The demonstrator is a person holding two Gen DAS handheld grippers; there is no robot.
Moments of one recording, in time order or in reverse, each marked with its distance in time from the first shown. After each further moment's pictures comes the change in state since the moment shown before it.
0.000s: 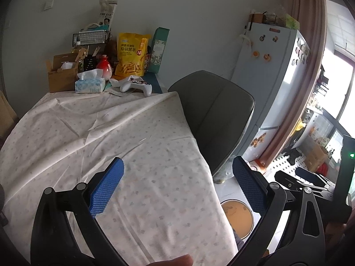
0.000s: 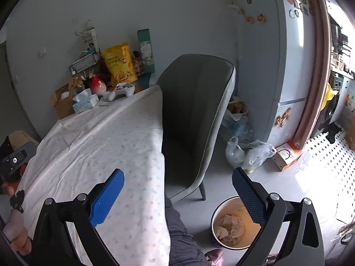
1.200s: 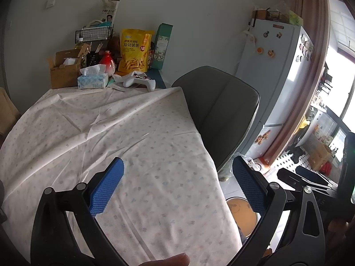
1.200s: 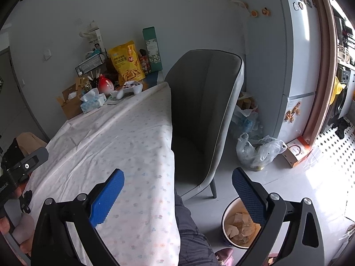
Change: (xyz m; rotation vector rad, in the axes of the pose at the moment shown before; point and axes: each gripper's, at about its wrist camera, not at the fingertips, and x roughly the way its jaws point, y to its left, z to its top) left arm 0.007 -0.001 -0.009 -0.001 0.017 0.024; right arm 0.011 -0.002 -0.007 0.018 0.008 0.072
